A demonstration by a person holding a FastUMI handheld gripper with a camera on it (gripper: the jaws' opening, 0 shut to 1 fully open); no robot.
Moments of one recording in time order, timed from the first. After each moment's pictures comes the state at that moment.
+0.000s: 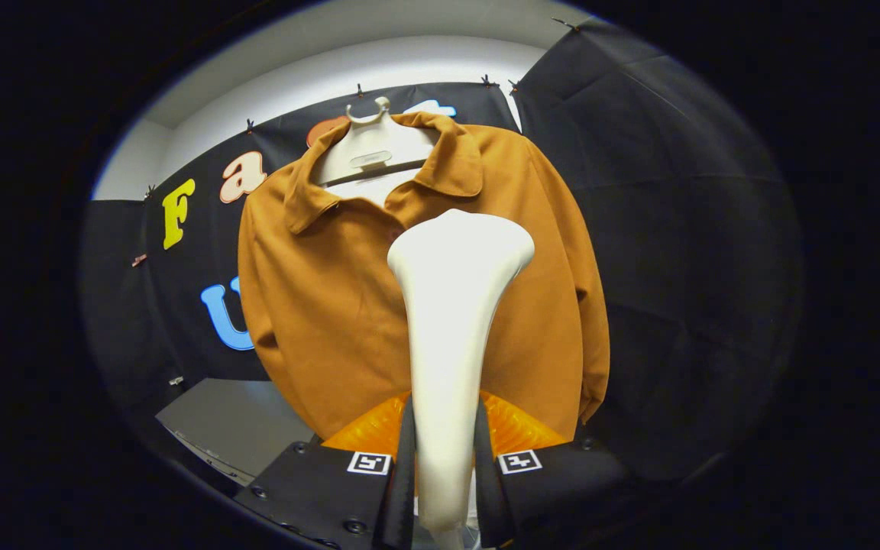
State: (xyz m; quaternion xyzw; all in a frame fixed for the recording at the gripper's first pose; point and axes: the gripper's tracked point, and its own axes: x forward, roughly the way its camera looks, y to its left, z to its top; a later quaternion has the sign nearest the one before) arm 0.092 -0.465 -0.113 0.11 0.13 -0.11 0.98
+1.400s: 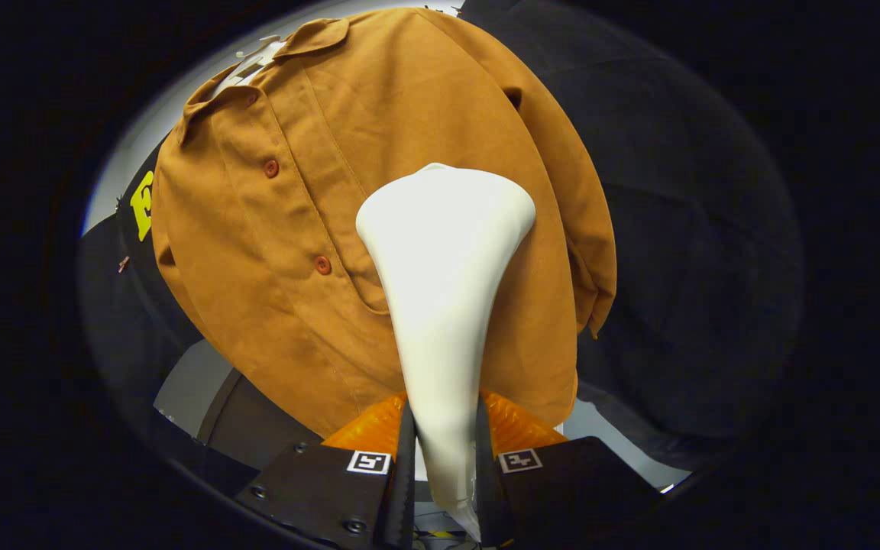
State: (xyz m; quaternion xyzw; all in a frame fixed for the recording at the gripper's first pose) arm 0.071 -0.499 -0.314 0.20 0.30 -0.10 0.93
